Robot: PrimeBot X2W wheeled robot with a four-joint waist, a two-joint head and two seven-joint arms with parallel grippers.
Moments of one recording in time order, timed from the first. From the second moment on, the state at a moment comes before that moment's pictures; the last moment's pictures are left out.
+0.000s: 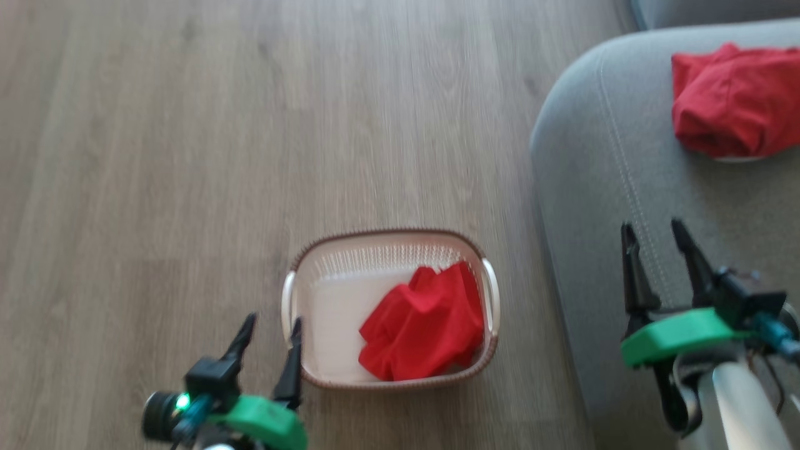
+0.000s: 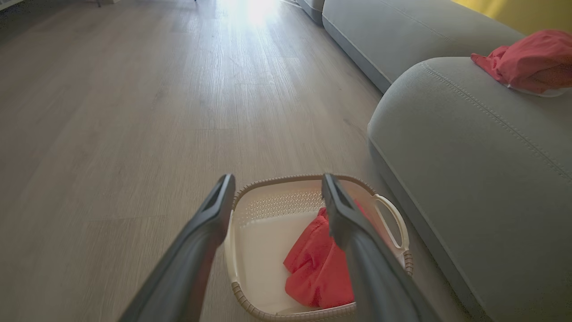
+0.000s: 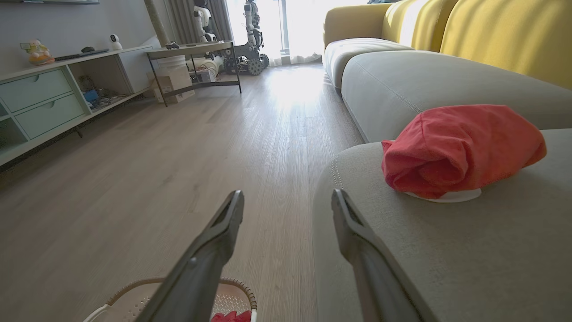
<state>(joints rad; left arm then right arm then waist) -0.14 0.23 -0.52 0.30 -0.44 0.20 -0.19 -0.11 -0.05 -0.07 0.23 0.15 0.13 -0.24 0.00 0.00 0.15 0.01</state>
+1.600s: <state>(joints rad) -1.00 0.04 -0.79 1.23 -0.39 -0.02 -0.13 -0.56 -0.05 0.08 -0.08 0.18 0.13 -0.26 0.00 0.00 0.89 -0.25</state>
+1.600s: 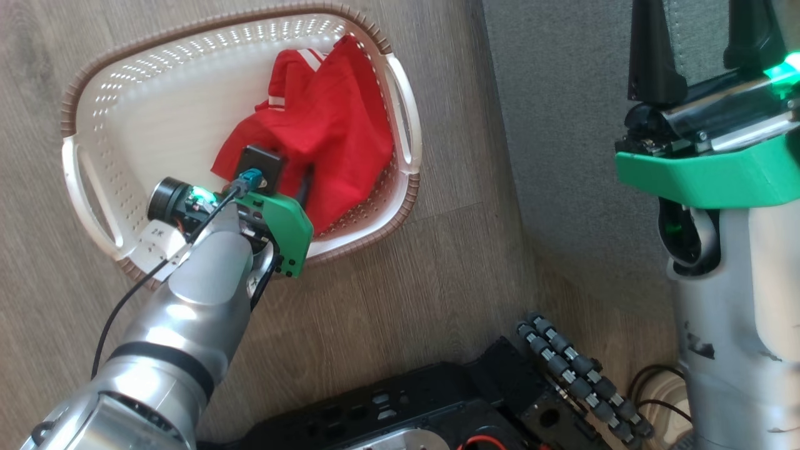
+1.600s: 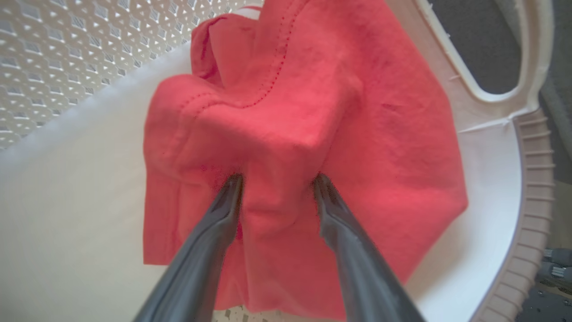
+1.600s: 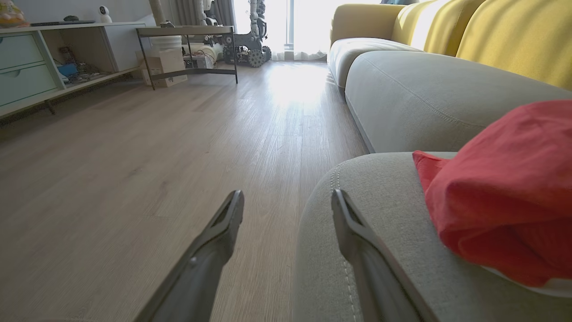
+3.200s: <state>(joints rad) -0.76 0.05 -0.88 0.86 -0.62 -0.02 -0.22 -0.09 -0.05 0.10 0.35 0.12 0.13 -0.26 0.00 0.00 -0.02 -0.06</state>
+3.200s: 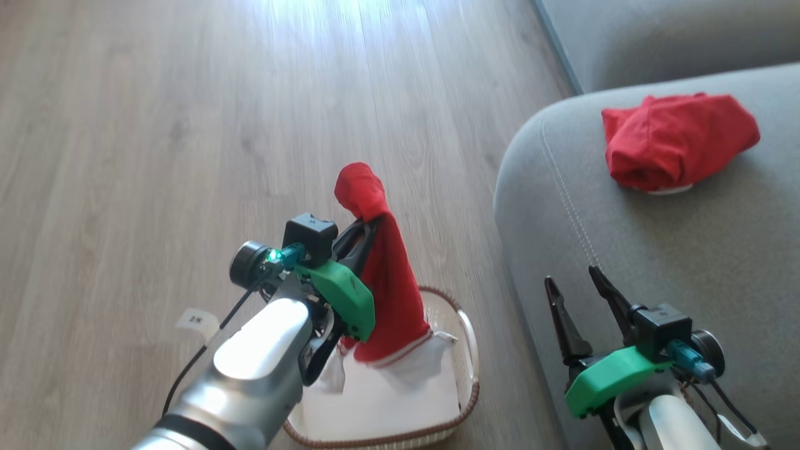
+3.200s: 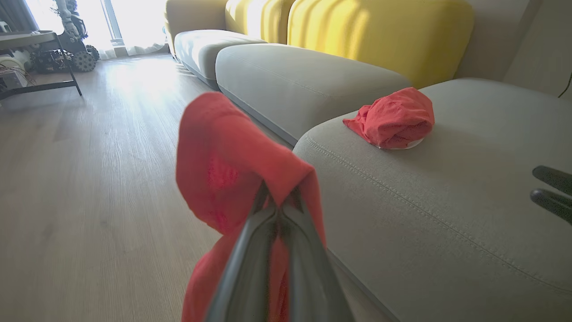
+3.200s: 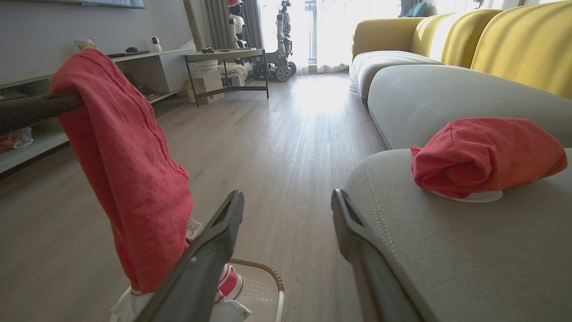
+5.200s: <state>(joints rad) -0.84 0.12 -0.94 0.44 -0.65 0.08 0.01 -0.42 -0.06 0.51 0.68 0.27 0.13 -0.25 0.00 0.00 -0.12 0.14</state>
